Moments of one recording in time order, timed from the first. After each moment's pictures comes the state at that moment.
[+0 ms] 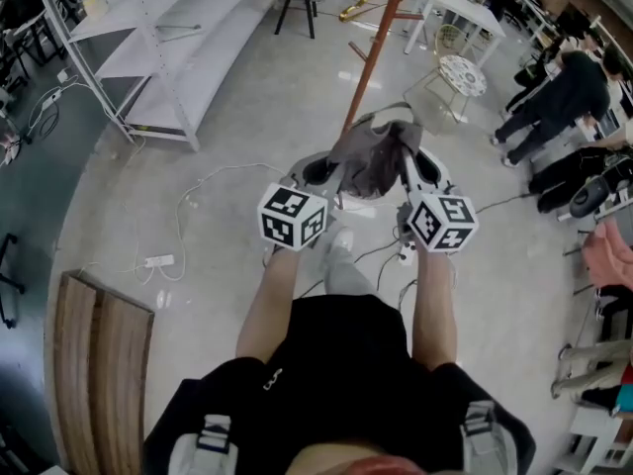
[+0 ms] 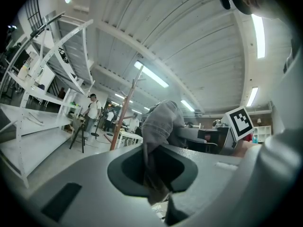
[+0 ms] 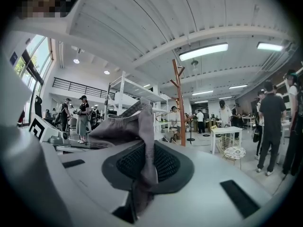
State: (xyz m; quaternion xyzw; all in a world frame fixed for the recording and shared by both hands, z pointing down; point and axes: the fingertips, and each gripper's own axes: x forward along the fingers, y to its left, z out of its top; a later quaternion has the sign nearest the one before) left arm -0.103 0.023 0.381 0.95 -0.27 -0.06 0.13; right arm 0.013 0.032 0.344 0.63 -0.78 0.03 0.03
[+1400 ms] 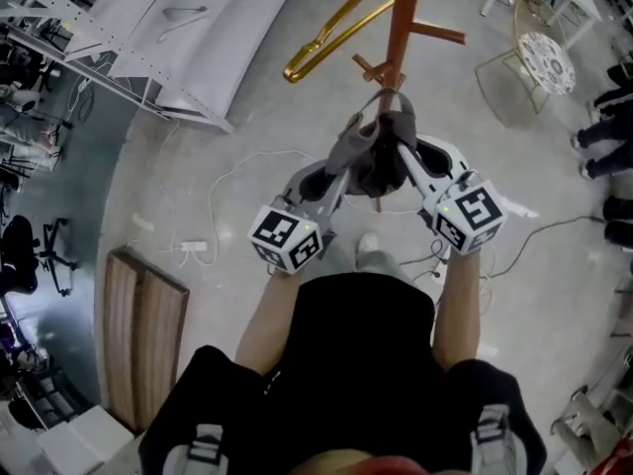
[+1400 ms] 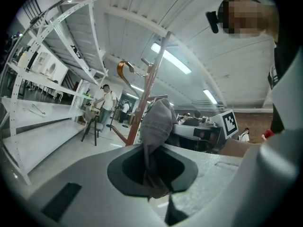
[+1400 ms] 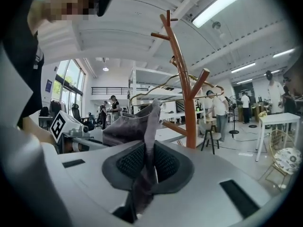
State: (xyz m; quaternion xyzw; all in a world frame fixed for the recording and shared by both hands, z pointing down) left arm 0.037 -0.232 0.452 0.92 -0.35 -0.01 0.17; right arm 0.128 -0.257 0.421 0.40 -0.91 0.06 0.06
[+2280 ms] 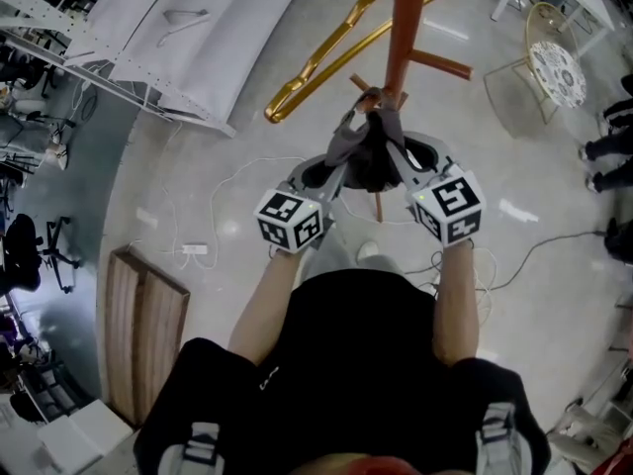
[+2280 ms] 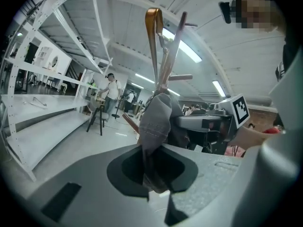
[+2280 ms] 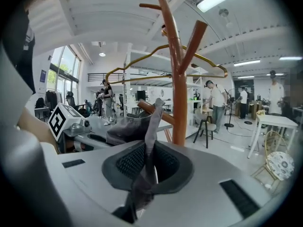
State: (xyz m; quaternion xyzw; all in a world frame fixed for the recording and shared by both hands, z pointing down) left arm 0.048 -0.320 0.510 0.90 -0.37 0.05 0.21; right arm 0.129 -0.339 0.463 0.41 -0.90 0.08 0.15
